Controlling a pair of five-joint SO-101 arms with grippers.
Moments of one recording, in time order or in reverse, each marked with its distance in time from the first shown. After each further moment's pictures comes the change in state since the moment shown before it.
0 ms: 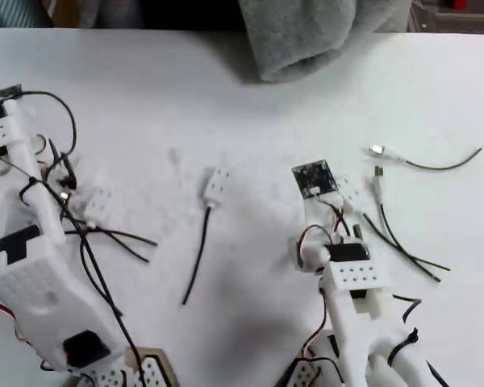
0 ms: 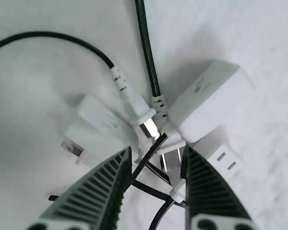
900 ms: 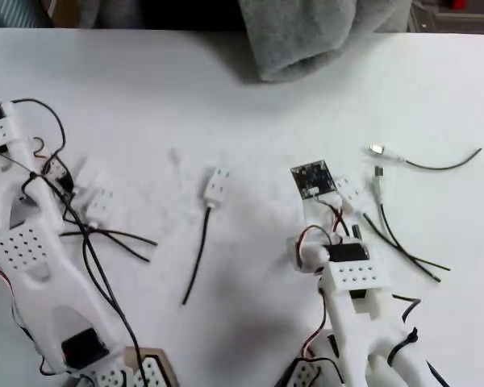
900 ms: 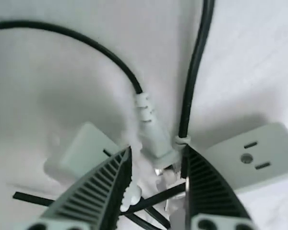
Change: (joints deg) left arm -2.5 24.4 -26.3 11.3 12.1; right arm -0.4 0.0 0.1 0.0 0.0
